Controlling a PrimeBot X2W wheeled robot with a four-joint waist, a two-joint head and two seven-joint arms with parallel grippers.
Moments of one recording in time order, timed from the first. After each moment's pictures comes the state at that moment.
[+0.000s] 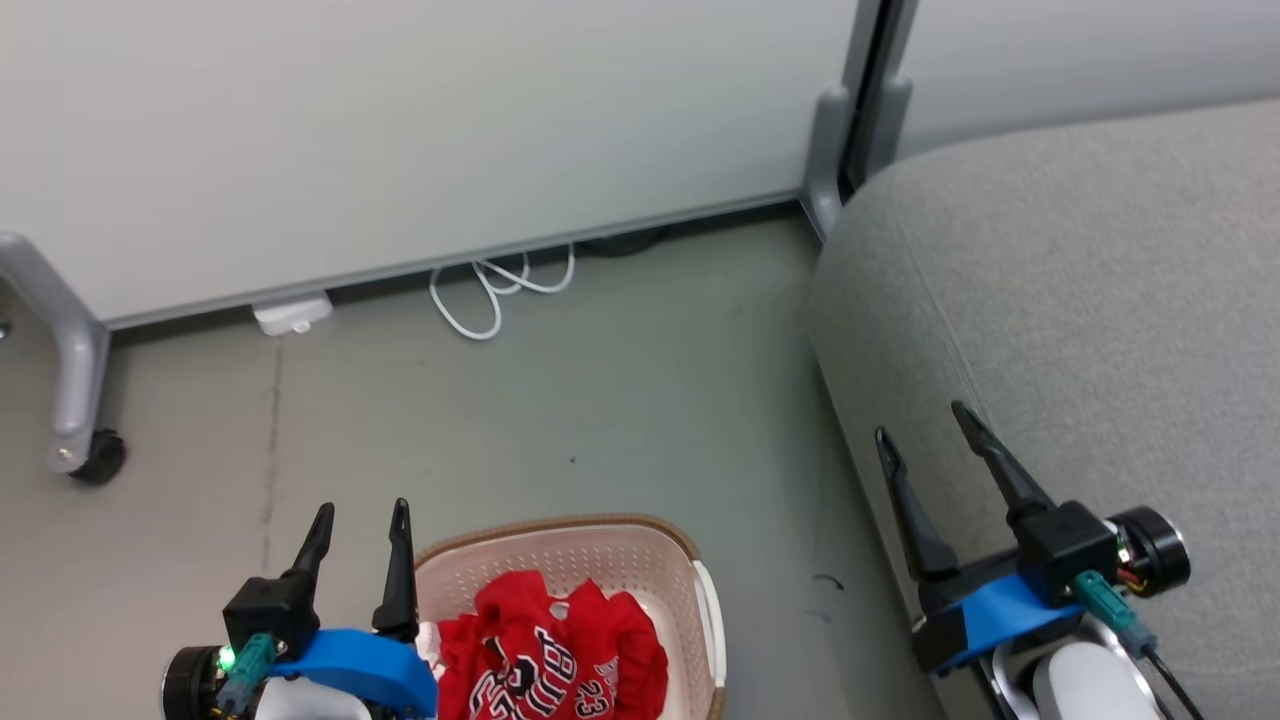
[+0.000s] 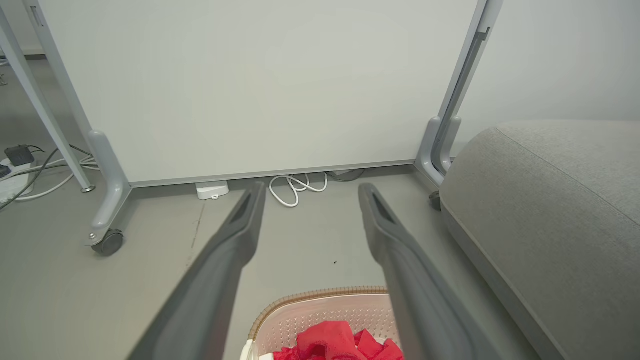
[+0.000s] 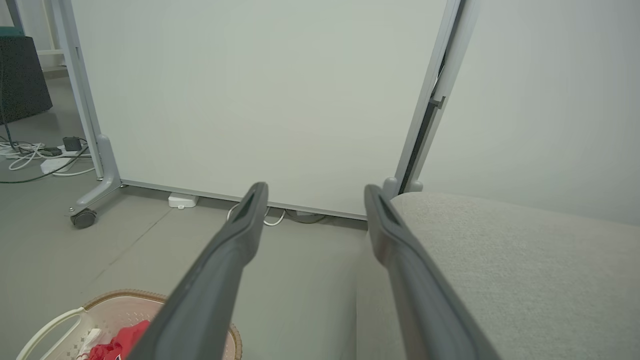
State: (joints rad) left arm -0.11 0.07 -0.06 0.46 -0.17 -0.07 -0.26; right arm -0.16 -0.05 0.08 0.25 -0.09 0.13 -0.25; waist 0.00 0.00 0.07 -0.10
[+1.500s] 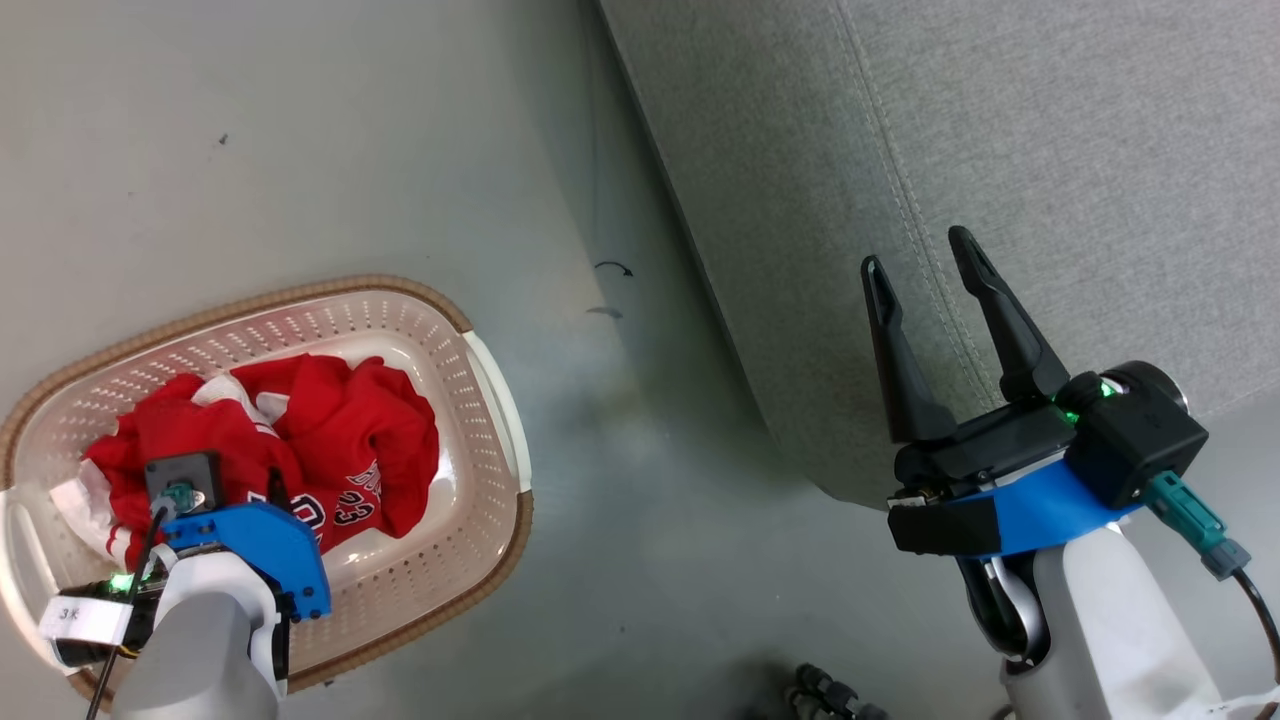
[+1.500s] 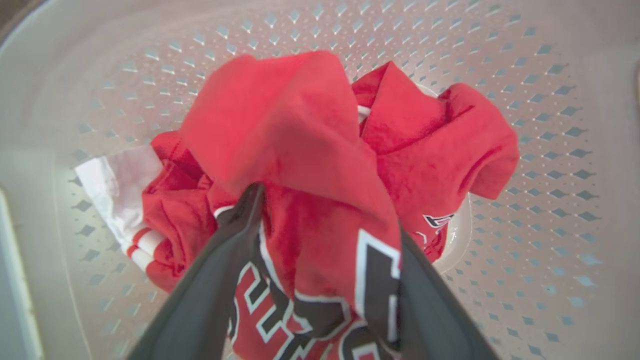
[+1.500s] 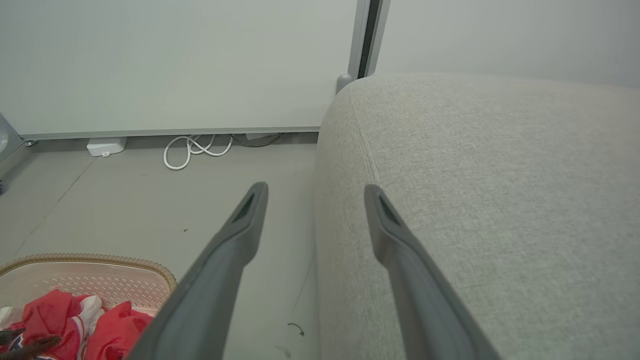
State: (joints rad) left arm -0.58 0.20 -0.11 1.17 -0.24 0.06 -0.14; right arm -0.34 -0.05 0.16 0.08 0.14 0.13 -0.26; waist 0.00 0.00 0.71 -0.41
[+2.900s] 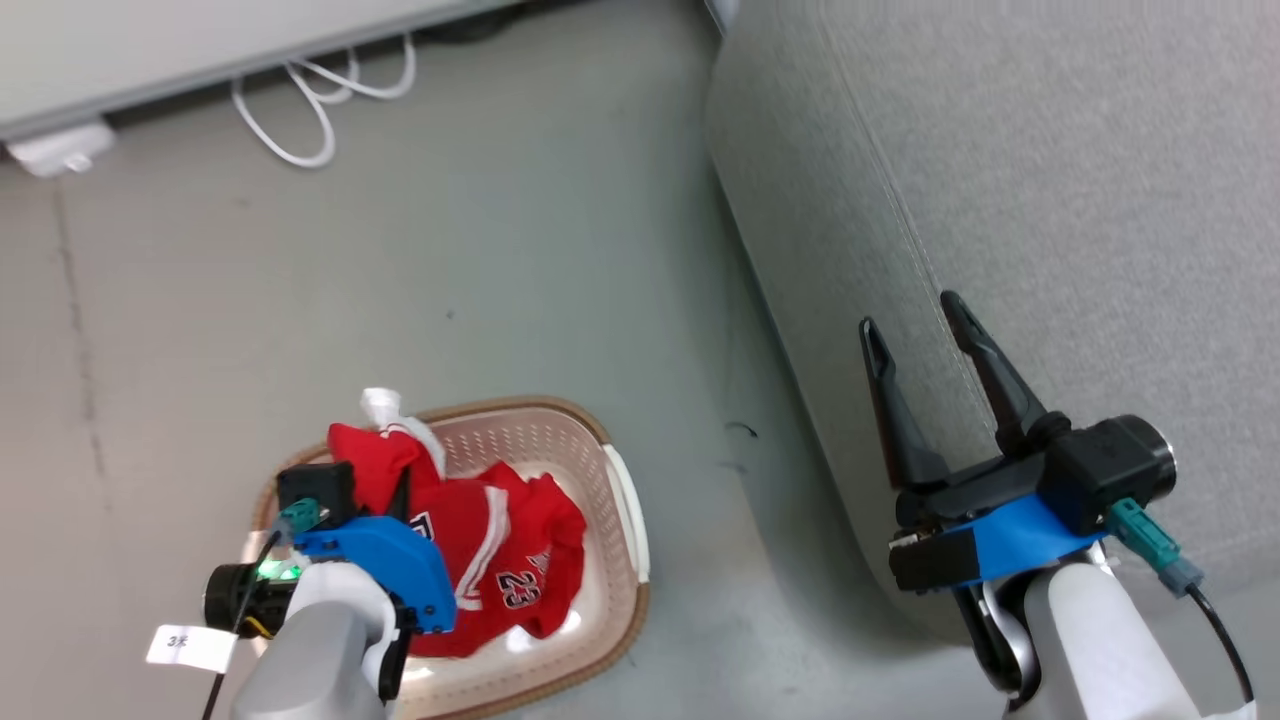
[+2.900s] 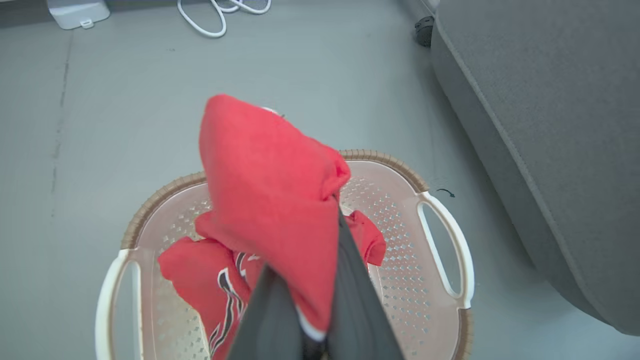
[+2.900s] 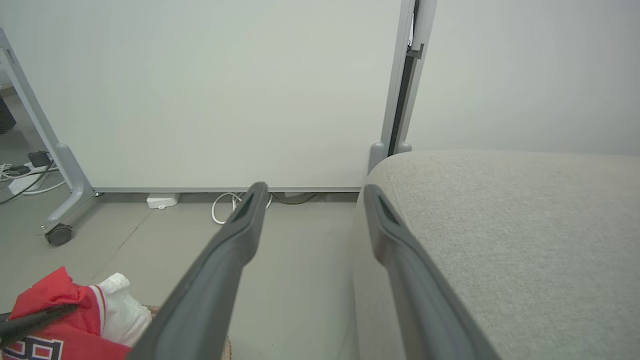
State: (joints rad) left arm -0.57 0.07 -0.20 1.19 -0.30 -0.11 -0.26; right arm -0.30 -0.05 0.14 0.17 0.08 0.13 -0.26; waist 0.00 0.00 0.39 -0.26
